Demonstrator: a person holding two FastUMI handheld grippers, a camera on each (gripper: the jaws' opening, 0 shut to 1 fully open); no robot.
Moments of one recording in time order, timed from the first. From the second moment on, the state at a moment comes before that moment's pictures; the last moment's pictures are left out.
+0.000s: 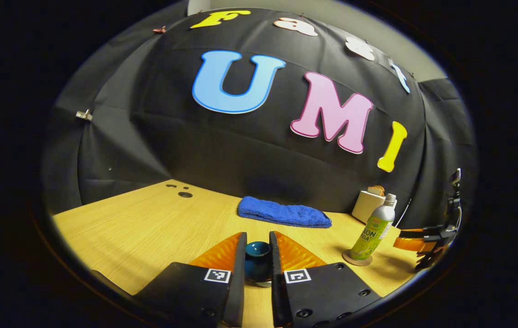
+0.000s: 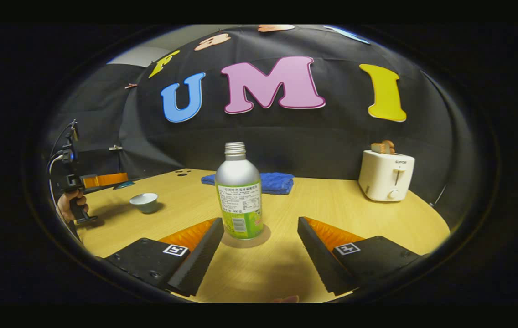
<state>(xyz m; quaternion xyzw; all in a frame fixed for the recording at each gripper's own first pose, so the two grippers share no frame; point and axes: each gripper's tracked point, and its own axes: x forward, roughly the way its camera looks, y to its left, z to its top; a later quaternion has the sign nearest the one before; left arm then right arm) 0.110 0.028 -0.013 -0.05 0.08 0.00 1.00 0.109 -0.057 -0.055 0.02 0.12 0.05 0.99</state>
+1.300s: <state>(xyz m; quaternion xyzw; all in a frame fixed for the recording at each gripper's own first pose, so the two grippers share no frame) 0.142 -0.002 -0.066 0.06 0.15 0.03 0.99 0.039 -0.058 0.020 0.01 0.03 0.06 1.00</state>
